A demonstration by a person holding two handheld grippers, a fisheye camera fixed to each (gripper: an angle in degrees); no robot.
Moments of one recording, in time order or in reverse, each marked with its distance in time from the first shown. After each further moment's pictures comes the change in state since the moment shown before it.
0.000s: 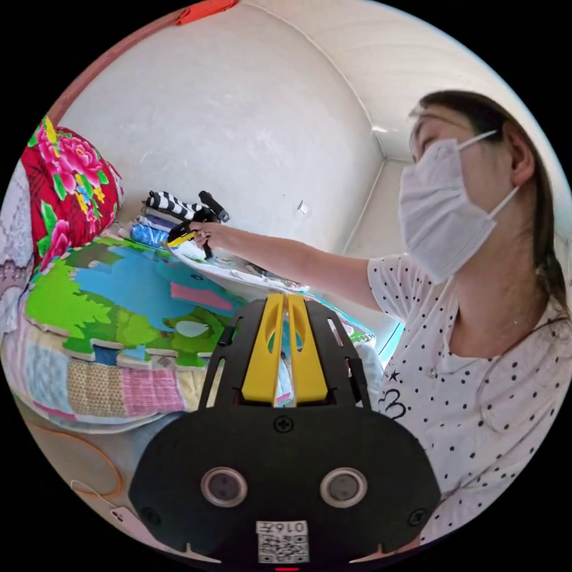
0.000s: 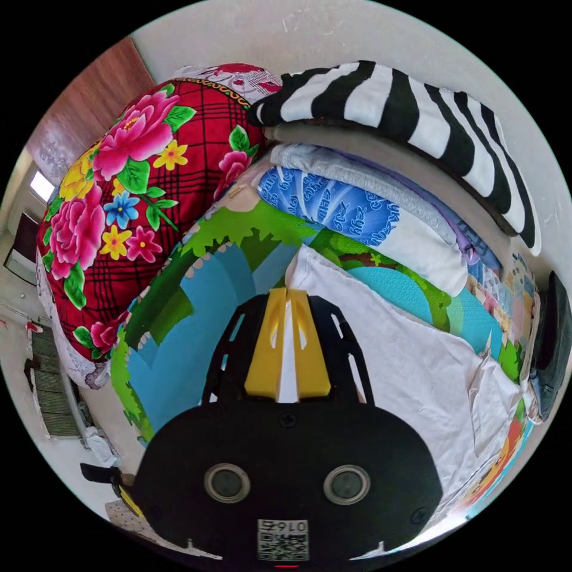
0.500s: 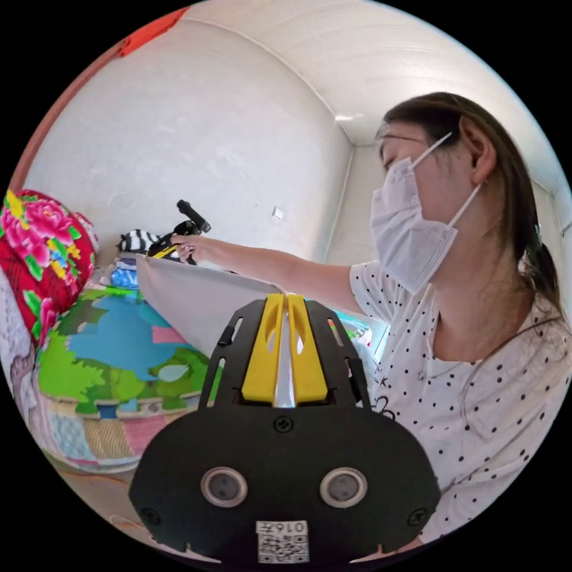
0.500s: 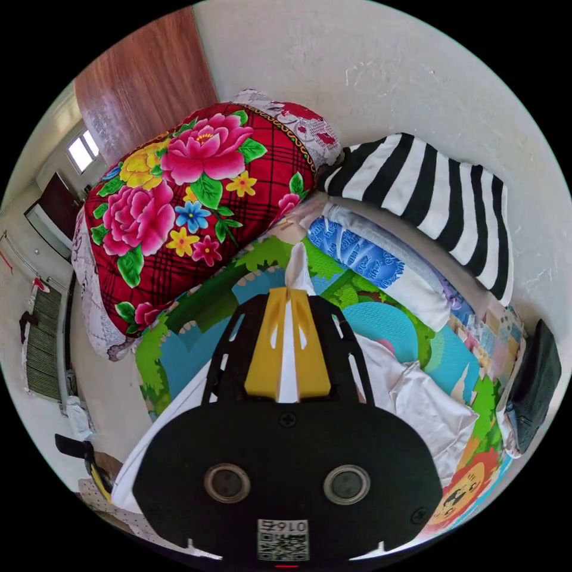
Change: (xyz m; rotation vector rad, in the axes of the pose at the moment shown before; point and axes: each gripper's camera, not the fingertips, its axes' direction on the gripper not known) left arm 0.088 0.000 0.064 -0.042 0.052 0.209; right arm 0.007 0.023 -0.165 0.126 -0.047 -0.178
